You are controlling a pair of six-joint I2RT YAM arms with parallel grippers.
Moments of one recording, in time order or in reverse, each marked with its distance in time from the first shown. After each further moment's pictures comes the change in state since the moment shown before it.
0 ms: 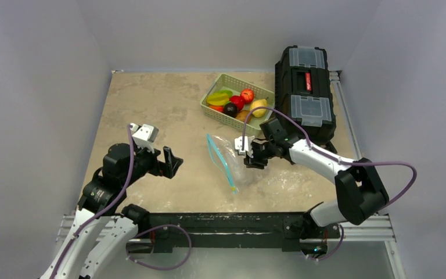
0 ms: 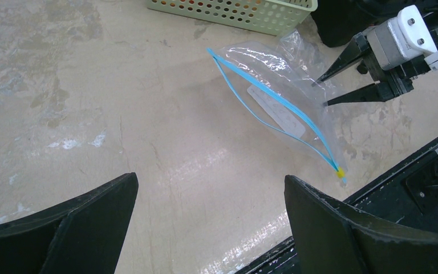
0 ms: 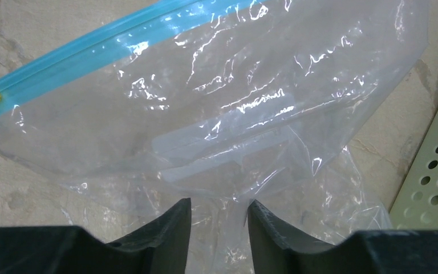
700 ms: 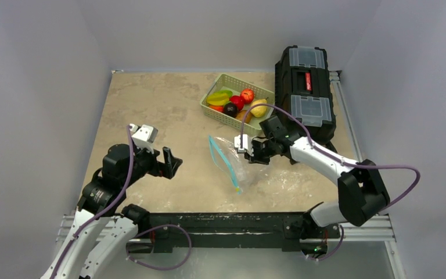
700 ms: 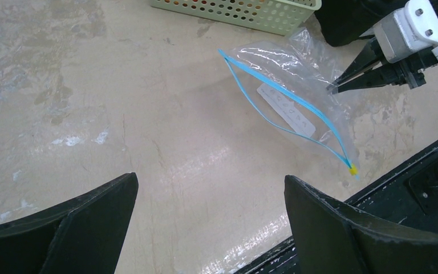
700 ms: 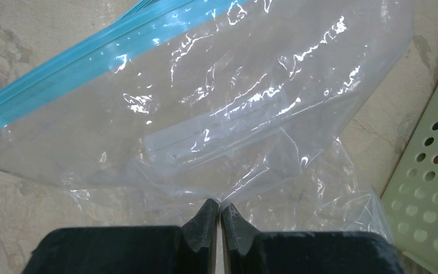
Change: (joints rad) left arm 0.000 -0.008 0.000 -0.008 -0.008 0.000; right arm 0.004 0.004 0.053 -0.089 0.061 0.022
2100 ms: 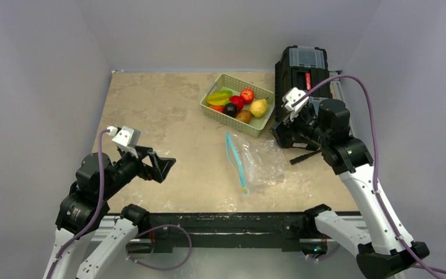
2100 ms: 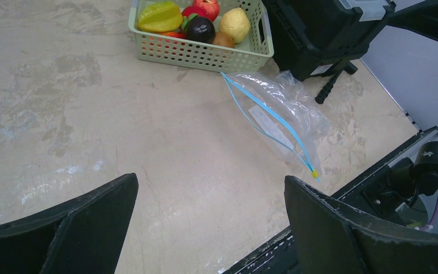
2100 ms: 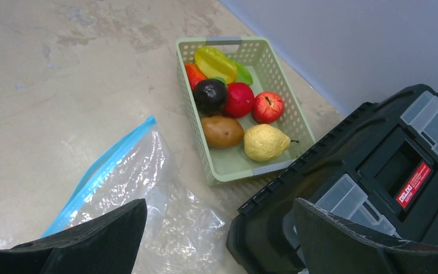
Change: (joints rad) left arm 0.000 -0.072 0.181 -0.090 0.035 -0.026; right arm -0.209 -0.505 0.246 -0.074 0.229 0.510
